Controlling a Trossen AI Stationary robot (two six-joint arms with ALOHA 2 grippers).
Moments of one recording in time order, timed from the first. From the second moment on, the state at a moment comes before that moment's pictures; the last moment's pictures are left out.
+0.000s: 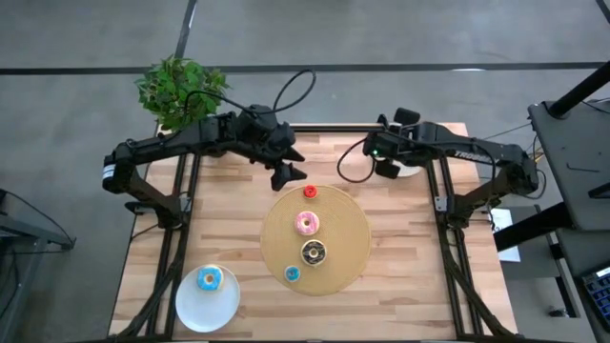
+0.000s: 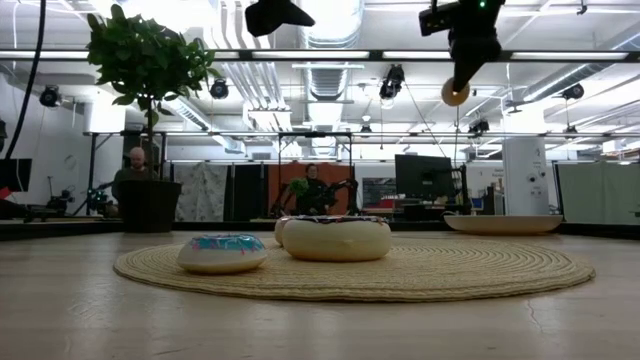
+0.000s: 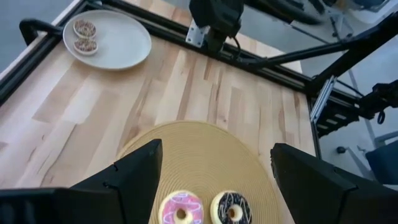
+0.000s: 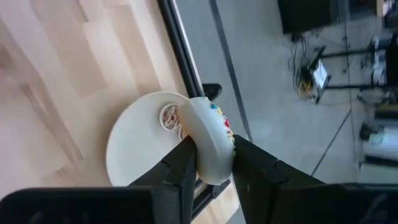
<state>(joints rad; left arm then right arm) 0.21 1.46 1.62 -0.73 0.24 -0.23 -0.23 1.41 1.45 -1.34 0.72 0.00</state>
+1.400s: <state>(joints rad) 0.21 1.45 1.62 -0.76 0.24 -0.21 -0.44 1.41 1.05 -1.04 0.72 0.34</state>
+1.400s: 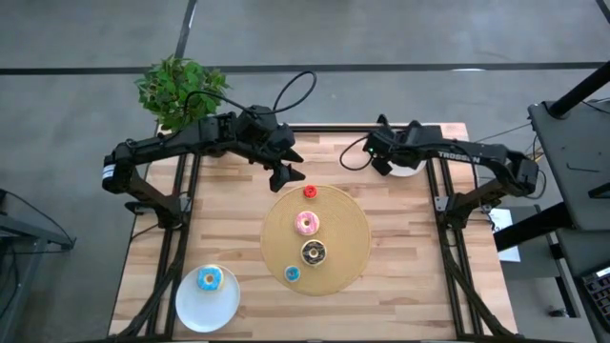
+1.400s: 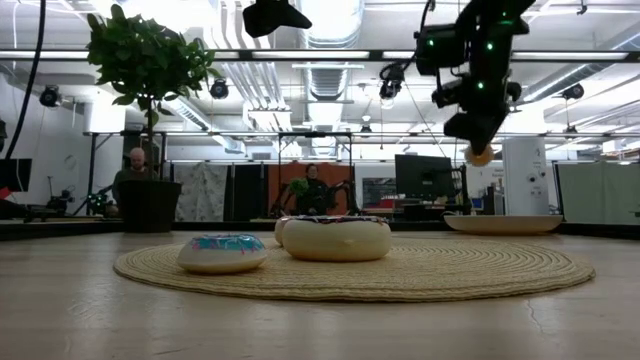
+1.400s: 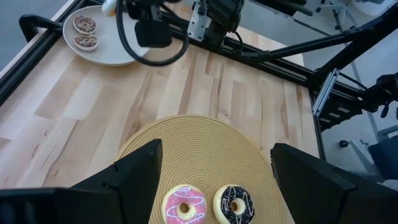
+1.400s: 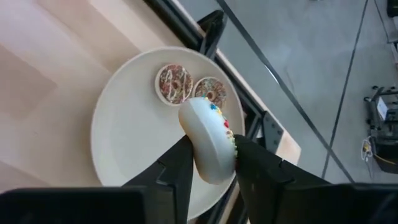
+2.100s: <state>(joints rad) 0.21 1.45 1.62 -0.76 0.24 -0.27 -0.44 1.41 0.79 -0.71 0.72 0.23</state>
